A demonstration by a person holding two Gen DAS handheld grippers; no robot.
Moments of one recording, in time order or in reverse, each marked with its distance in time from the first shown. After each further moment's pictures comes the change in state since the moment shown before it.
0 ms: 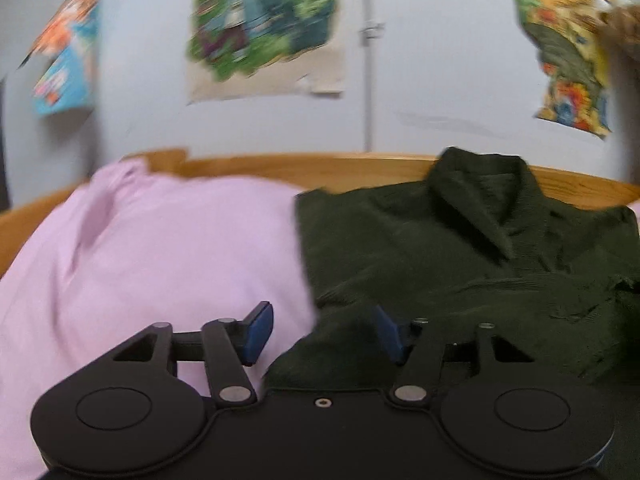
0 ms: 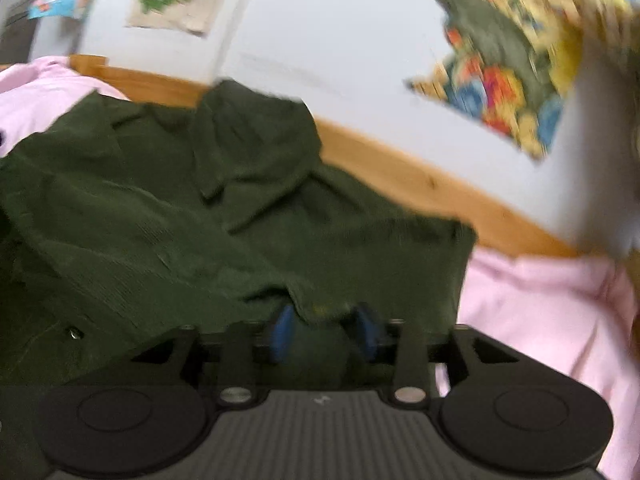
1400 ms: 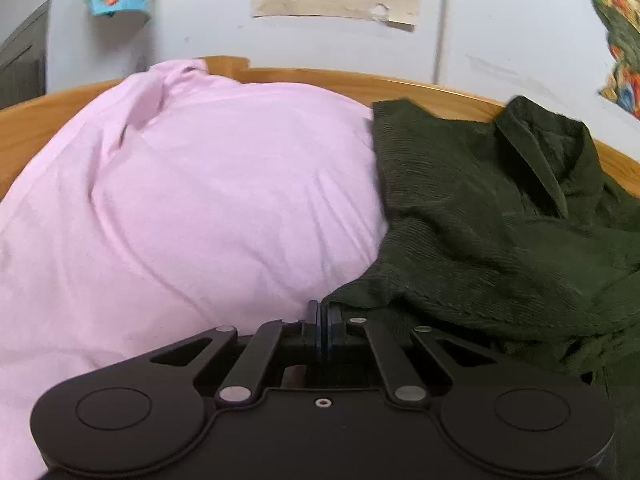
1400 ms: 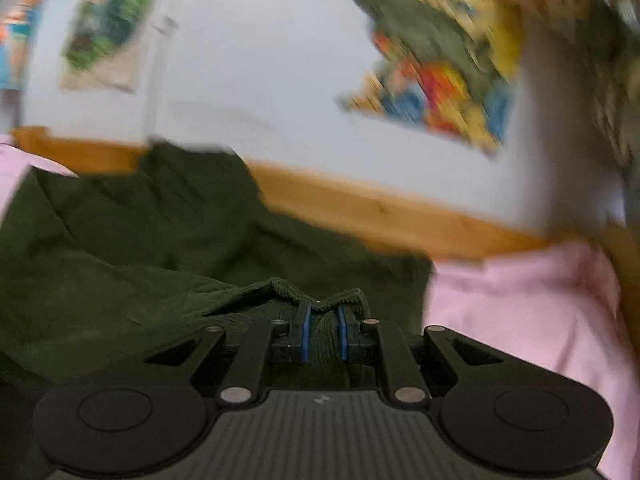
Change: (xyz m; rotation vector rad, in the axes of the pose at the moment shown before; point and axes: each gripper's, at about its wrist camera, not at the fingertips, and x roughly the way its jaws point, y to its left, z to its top) left arm 0.006 0.030 -0.045 -0.142 0.178 0.100; right arm 0.020 -0.055 0.015 0.305 0.095 -0.072
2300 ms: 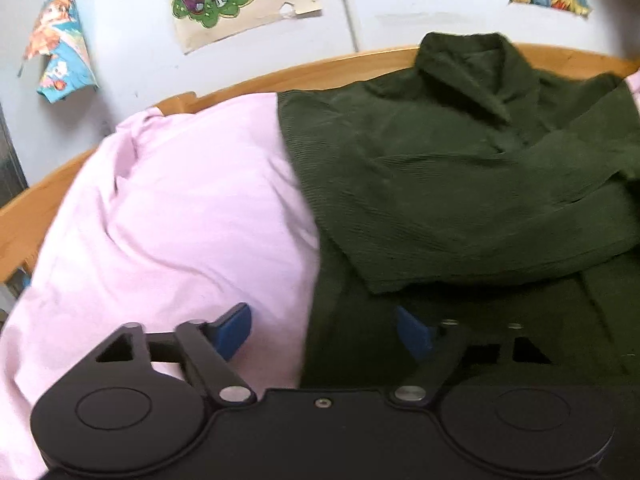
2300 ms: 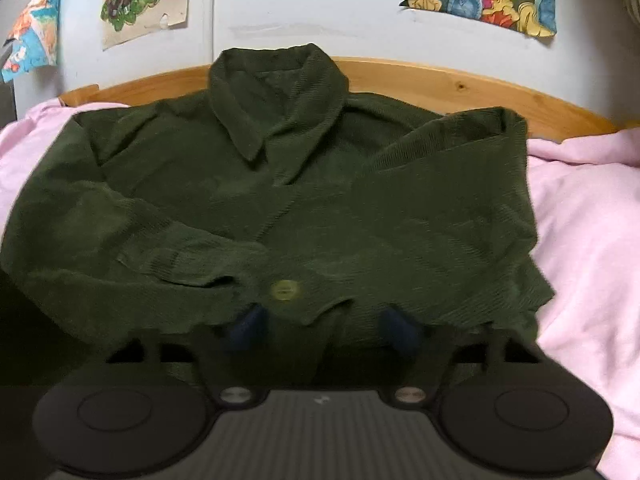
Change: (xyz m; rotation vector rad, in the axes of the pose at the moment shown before) left arm -0.037 -0.028 -0.033 0.323 0.020 0.049; right arm -0.018 0.056 -0.053 -0.022 0.107 0.233
